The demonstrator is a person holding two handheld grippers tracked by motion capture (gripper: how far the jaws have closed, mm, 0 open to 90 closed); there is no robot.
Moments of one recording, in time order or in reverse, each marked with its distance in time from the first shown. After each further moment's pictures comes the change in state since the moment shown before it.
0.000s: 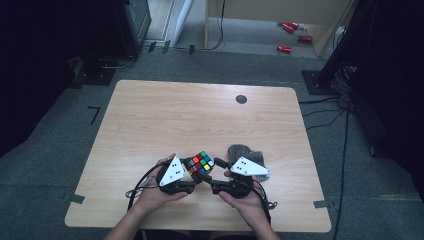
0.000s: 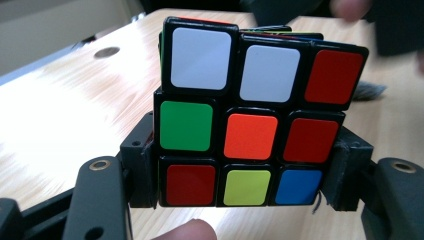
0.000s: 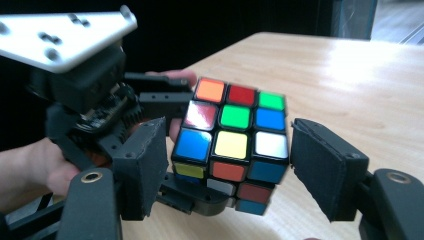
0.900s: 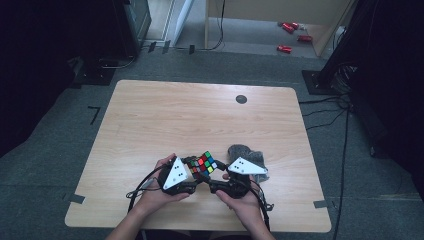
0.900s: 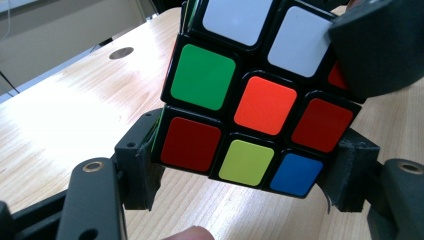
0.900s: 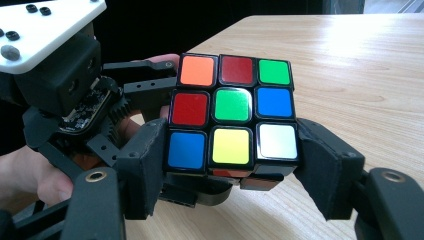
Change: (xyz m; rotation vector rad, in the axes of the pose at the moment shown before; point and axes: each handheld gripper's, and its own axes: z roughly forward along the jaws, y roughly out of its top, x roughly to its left) left arm -0.009 0.000 0.005 0.004 0.053 0.069; right arm 0.000 -0.010 0.010 0.051 -0.033 0.076
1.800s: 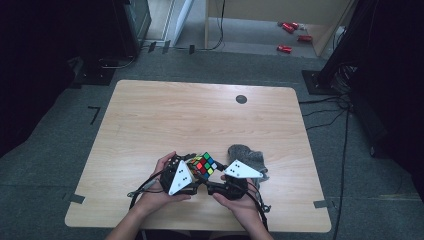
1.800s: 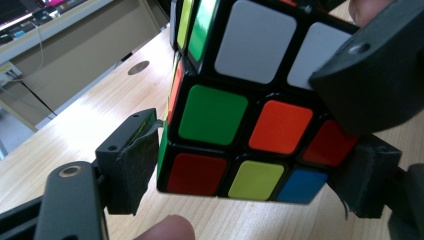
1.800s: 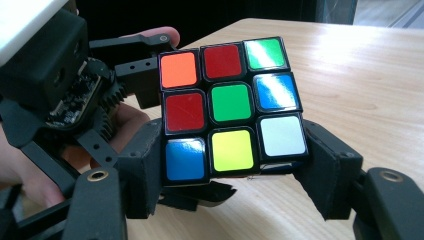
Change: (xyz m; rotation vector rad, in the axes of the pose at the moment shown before) left arm -0.006 0.003 0.003 0.001 0.076 0.145; right arm 0.005 -0.007 0.006 -0.008 -0.036 -0.066
